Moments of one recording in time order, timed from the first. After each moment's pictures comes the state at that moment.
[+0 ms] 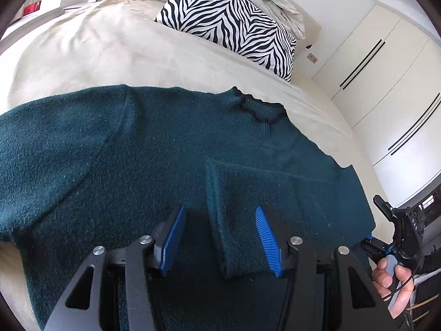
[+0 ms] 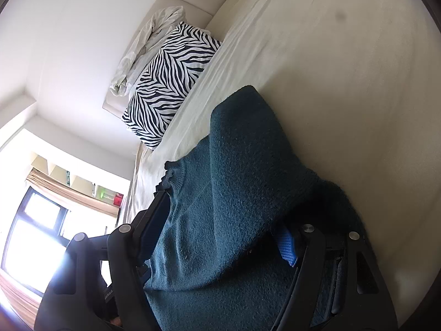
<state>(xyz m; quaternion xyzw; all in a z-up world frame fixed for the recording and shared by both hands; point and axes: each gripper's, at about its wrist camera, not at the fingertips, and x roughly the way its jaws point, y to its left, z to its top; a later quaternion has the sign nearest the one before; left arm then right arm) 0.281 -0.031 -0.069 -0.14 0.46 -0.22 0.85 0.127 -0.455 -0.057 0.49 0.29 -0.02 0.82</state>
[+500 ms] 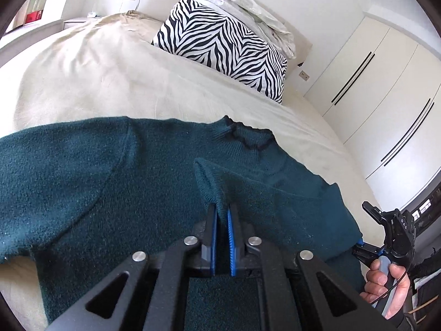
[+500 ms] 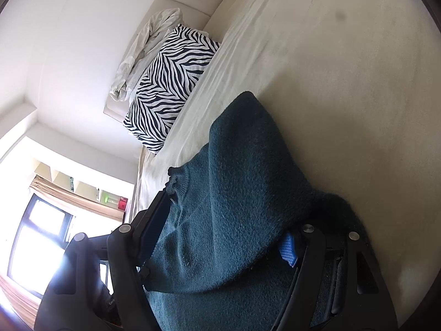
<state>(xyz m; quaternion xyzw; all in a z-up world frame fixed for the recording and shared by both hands) 0.276 -0.015 -0.049 -0.16 0.41 -0.23 0.87 0.138 -0.471 -0.052 0.51 0.28 -0.01 0.81</state>
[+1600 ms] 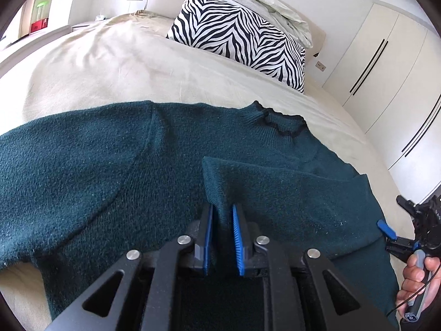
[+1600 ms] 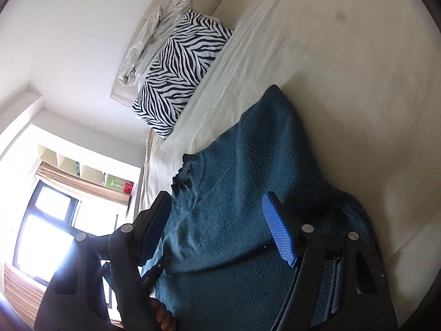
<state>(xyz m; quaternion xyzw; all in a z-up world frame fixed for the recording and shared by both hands) 0.291 -0.011 -0.076 -0.12 0.43 -0.19 0.88 0.134 -0.464 -0.056 0.50 0.36 0.01 0.79</state>
